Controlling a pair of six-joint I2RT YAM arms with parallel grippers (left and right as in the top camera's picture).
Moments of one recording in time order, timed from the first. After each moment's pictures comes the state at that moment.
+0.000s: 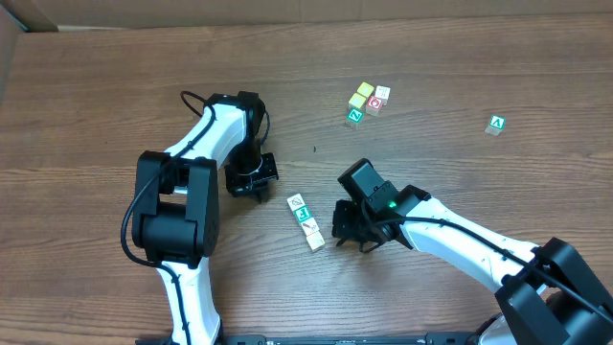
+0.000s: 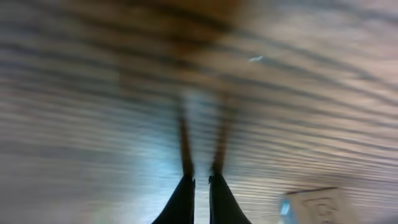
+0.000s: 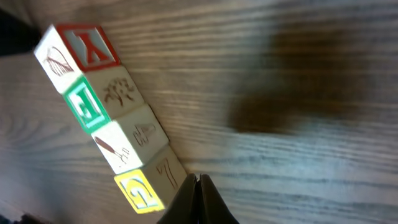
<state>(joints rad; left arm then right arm) -0.18 2.14 1.47 -1.17 0.19 -0.42 0.71 1.64 0.89 -0.47 -0.28 0.86</state>
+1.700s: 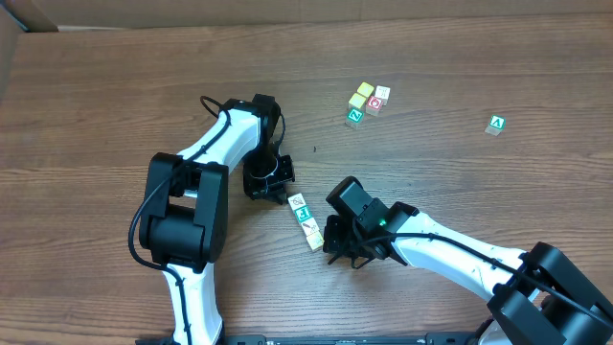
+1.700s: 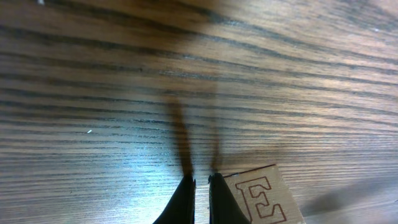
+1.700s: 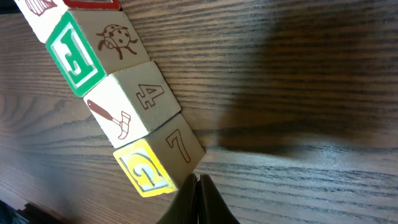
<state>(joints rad) -0.25 2.12 1.44 -1.11 0.30 -0.42 0.81 1.64 0.83 -0.39 -0.28 0.97</state>
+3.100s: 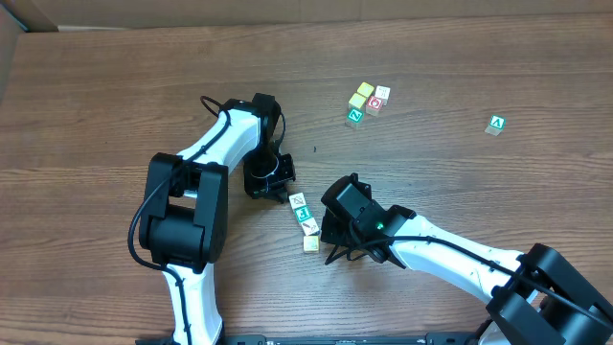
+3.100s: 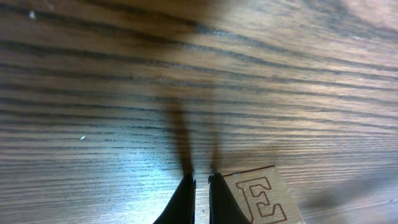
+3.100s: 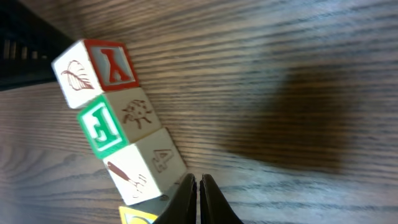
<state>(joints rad) -0.25 2.12 1.44 -1.10 0.30 -0.42 0.83 1.64 0.83 -0.29 -0.08 1.00</state>
